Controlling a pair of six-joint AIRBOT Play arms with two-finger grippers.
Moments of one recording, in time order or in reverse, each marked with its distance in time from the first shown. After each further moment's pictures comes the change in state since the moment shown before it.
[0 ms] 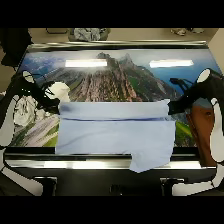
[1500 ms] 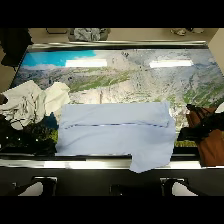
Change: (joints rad) left arm 0.188 0.649 -1.062 -0.020 0.318 0.014; right arm -0.248 0.344 -0.524 -0.066 -0.084 -0.066
